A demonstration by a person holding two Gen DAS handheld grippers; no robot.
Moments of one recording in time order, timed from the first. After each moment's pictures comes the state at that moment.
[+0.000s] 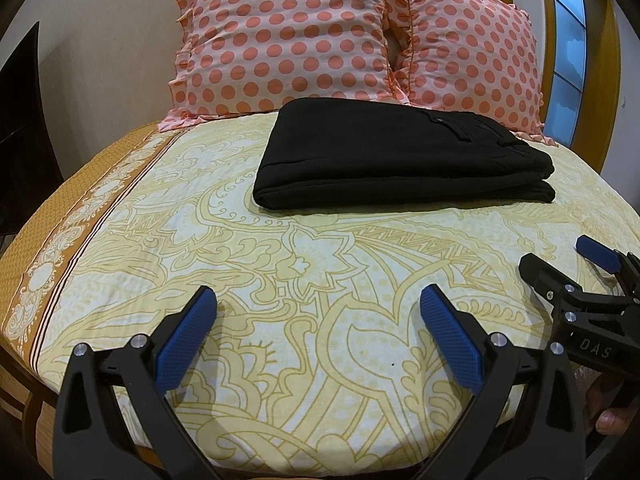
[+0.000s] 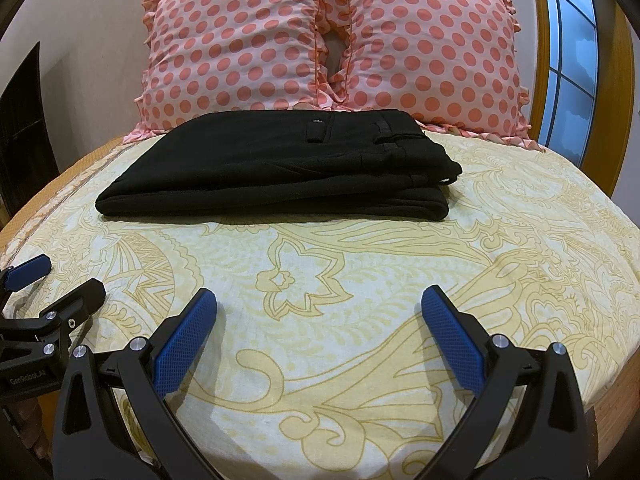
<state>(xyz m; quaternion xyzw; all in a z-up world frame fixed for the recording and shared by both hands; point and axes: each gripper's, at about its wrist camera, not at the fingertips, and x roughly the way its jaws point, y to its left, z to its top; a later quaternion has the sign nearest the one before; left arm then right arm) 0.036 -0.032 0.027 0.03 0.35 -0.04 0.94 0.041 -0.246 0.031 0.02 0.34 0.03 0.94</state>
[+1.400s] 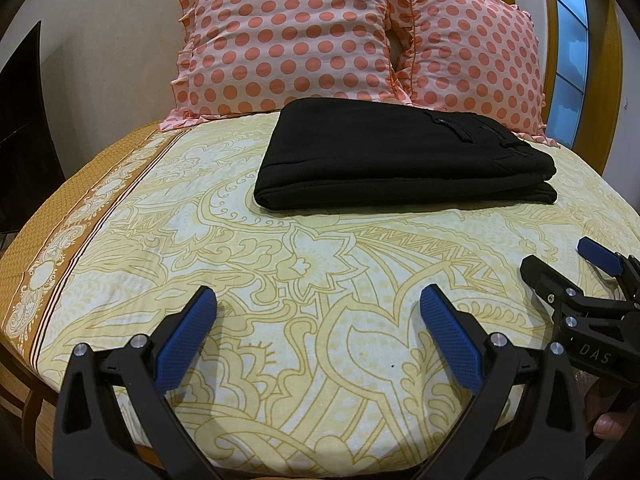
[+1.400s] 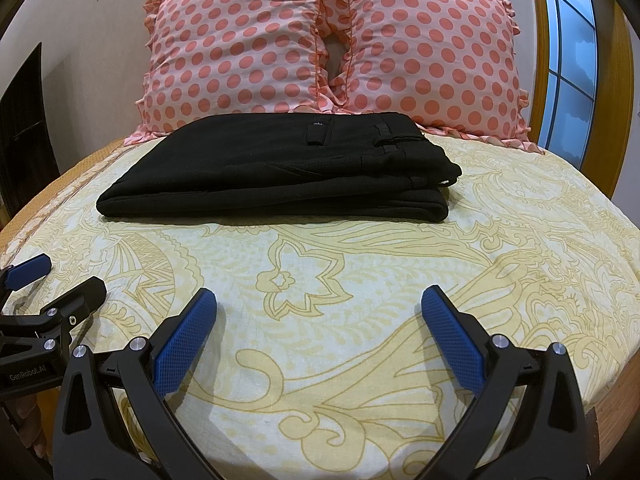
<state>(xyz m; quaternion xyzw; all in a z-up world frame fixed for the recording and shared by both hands) 0.037 -0.031 0.027 0.03 0.35 -0.04 0.94 0.040 -0.244 0.030 0.02 0.34 0.02 0.94</state>
